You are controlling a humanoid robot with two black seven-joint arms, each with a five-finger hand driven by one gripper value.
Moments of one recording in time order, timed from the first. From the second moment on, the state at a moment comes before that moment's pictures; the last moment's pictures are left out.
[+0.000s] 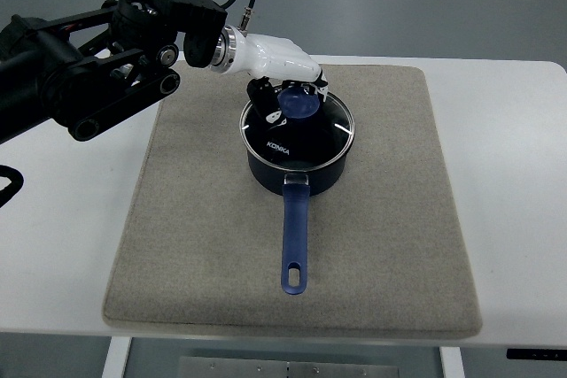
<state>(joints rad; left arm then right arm) -1.28 0.32 -0.38 -1.07 1.81 -0.49 -0.25 0.05 0.00 -0.05 0.21 0.07 -0.15 0.00</state>
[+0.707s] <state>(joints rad) -1.29 0.33 -0.39 -1.07 1.80 -0.50 -0.25 0.05 0.00 -0.06 0.21 0.07 -0.15 0.00</state>
